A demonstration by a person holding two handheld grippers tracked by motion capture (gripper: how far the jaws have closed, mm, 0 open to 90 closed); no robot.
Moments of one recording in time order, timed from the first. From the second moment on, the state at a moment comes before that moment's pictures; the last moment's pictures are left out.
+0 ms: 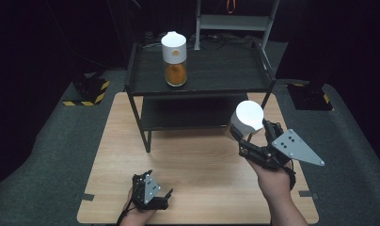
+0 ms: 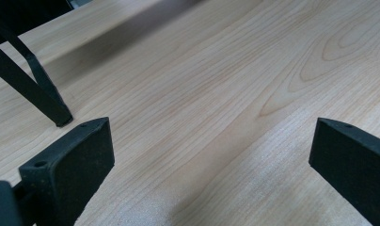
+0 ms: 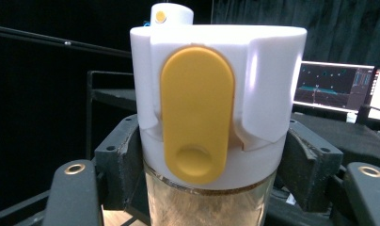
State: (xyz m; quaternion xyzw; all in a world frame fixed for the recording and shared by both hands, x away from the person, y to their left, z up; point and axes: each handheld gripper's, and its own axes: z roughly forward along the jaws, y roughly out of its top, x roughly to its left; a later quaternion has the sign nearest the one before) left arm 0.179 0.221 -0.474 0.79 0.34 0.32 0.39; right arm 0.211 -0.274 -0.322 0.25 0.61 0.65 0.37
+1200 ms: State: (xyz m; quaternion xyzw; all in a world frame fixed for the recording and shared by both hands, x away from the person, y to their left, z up) left arm 0.178 0.223 -0.475 0.79 0.34 0.32 0.40; right arm 0.255 -0.256 -0.254 0.28 0.59 0.65 0.39
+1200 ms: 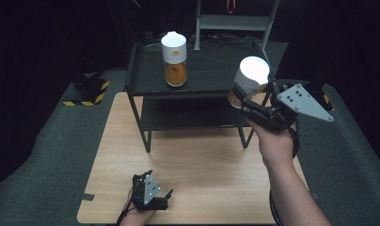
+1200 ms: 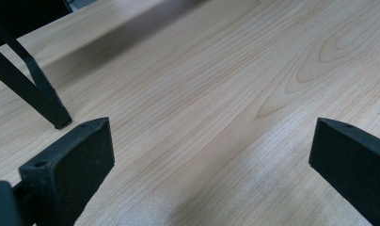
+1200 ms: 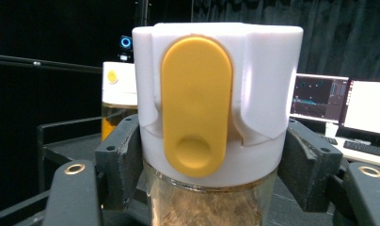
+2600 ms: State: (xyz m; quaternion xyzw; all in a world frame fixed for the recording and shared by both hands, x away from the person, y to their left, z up) left arm 0.178 0.227 -0.476 0.79 0.34 0.31 0.41; right arm 0.331 -0.211 -0.227 0.32 0.60 0.62 0.38
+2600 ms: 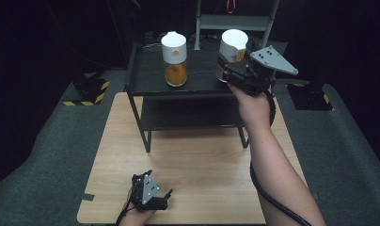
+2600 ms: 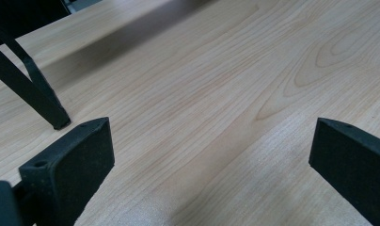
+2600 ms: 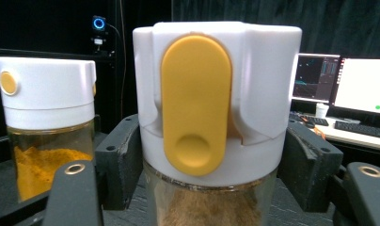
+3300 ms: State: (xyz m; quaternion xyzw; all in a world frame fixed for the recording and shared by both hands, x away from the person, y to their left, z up) left arm 0.179 0.229 -0.476 0.79 0.34 0.31 0.41; right arm 0.346 -0.210 -0.230 0.34 0.61 0.62 0.37
